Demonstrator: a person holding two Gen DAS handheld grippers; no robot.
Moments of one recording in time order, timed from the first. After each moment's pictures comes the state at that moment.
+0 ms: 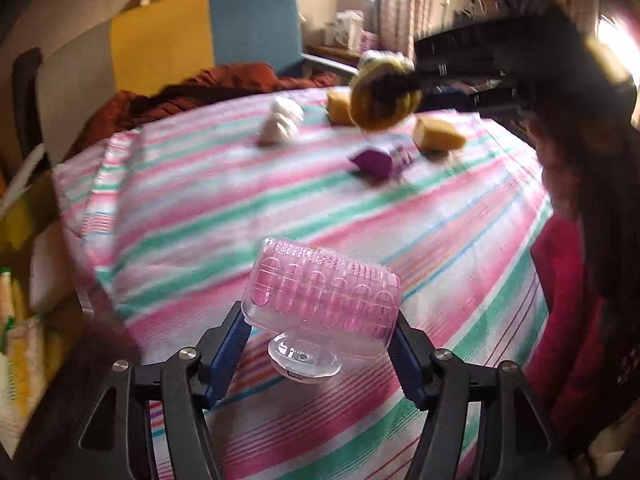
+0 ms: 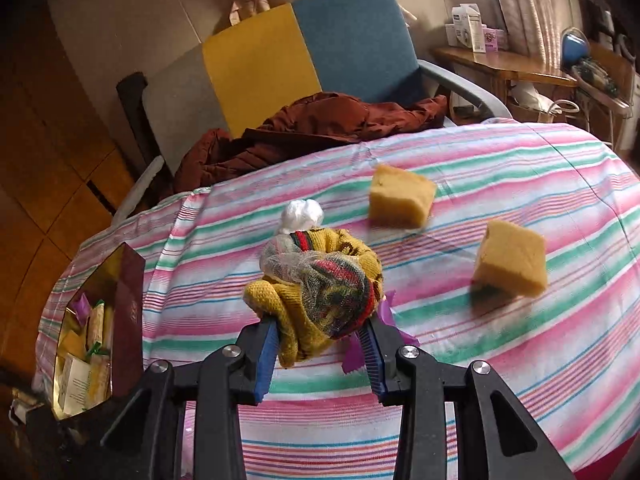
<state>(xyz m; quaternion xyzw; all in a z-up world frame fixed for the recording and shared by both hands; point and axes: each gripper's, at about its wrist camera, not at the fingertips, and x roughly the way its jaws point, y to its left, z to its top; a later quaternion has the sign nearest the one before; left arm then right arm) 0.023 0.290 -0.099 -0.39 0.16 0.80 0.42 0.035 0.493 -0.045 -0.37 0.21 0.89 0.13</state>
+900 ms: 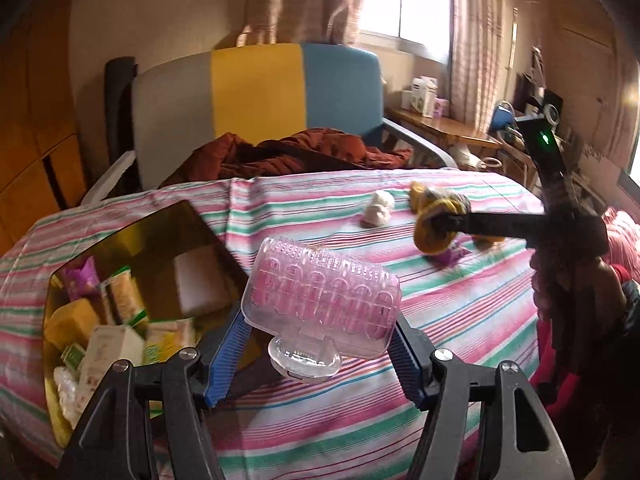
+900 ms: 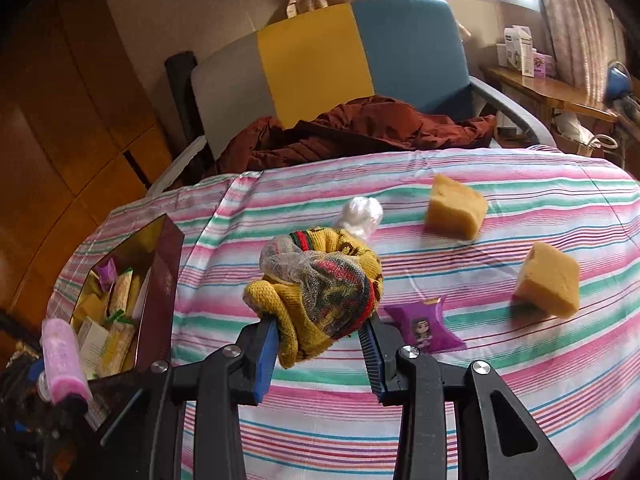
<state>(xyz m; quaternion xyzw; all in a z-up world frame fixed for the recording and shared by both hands) 0.020 0.201 -0.010 -0.34 0.10 0.88 0.31 0.030 0.457 -0.039 -0.38 0.17 0.91 0.05</state>
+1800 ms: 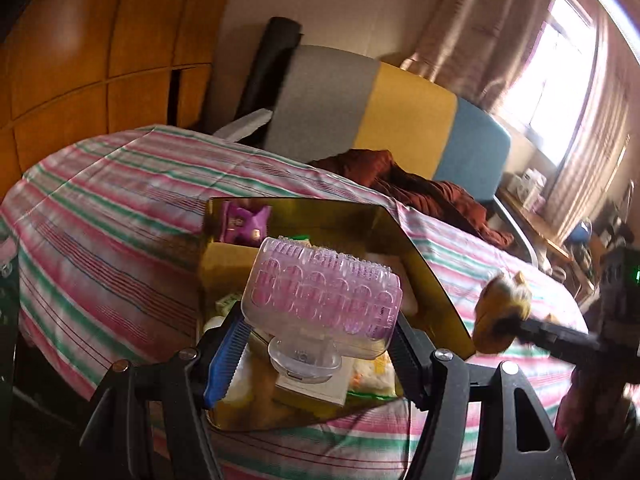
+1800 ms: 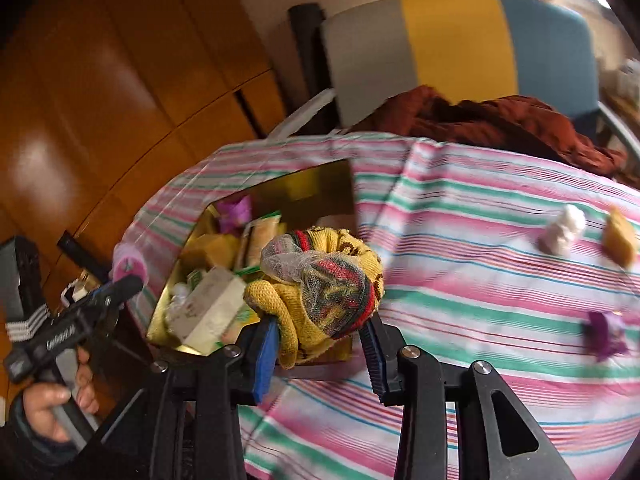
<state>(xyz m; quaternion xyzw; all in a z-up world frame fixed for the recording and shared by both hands) -0.043 0.000 -0.008 -0.37 -0.09 0.91 0.15 -0.008 0.277 -0.018 -0.41 0.12 0.90 -0.14</state>
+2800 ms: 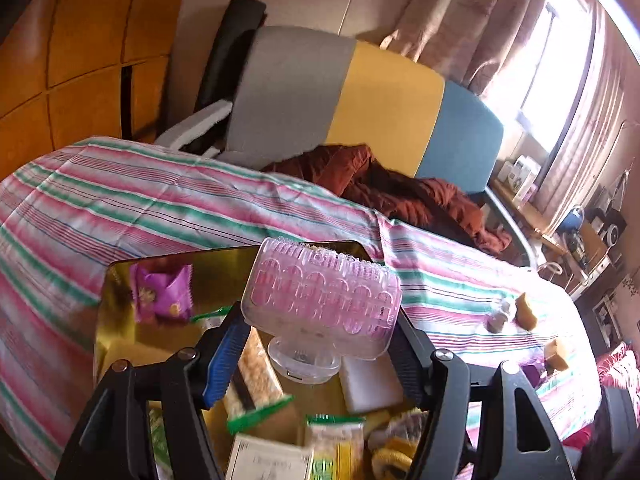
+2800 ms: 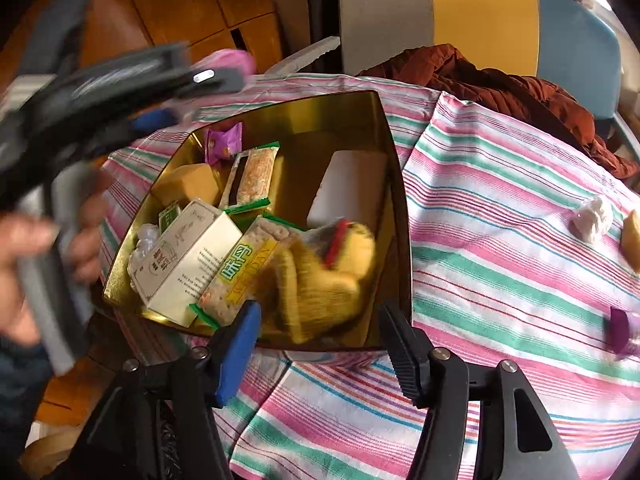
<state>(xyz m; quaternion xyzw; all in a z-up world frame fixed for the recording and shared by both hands) -0.171 0.087 -0.015 -0.40 -0.07 0.90 0.19 -0.029 0.231 -0.065 -0.48 0.05 0.87 -0.12</state>
